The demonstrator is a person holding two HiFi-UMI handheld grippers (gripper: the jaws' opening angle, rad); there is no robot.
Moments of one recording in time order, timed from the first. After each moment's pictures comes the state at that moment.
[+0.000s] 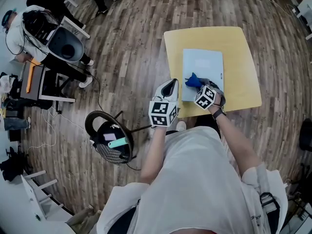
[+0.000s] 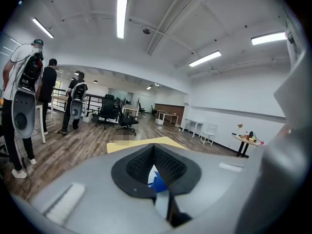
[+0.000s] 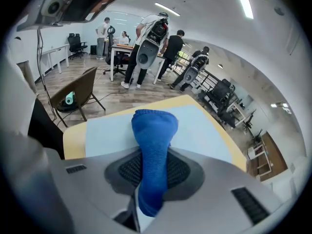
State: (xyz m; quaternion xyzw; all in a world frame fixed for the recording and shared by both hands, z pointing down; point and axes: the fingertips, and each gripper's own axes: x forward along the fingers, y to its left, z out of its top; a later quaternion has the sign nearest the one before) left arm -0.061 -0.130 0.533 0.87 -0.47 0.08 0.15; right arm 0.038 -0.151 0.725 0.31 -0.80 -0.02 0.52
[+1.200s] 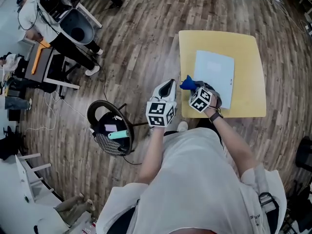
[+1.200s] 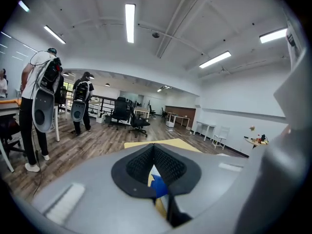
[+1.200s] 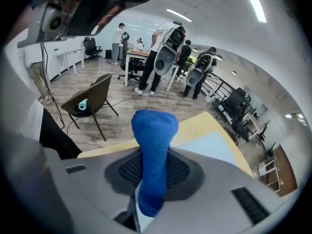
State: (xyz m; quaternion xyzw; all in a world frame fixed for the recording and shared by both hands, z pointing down) left arm -0.117 -0.119 0.531 0.83 -0.53 0.06 0.16; right arm -0.040 -0.133 0.707 0.24 -0.83 -0.04 0.51
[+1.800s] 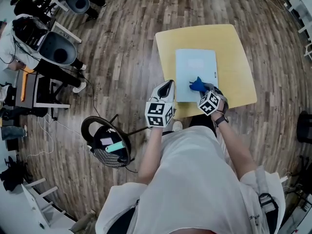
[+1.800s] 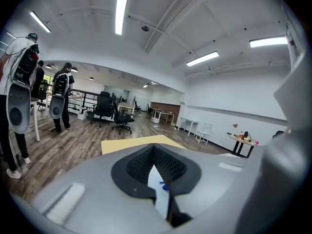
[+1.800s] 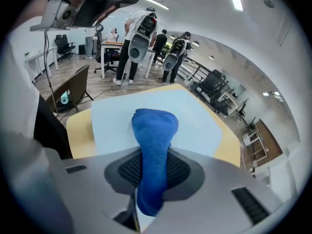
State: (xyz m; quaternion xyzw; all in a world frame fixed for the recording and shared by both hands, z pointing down) left arm -0.053 -0.135 0.547 0.88 -0.44 0.08 0.16; right arm 0.090 -0.123 0.730 0.36 -0.77 0.02 0.53
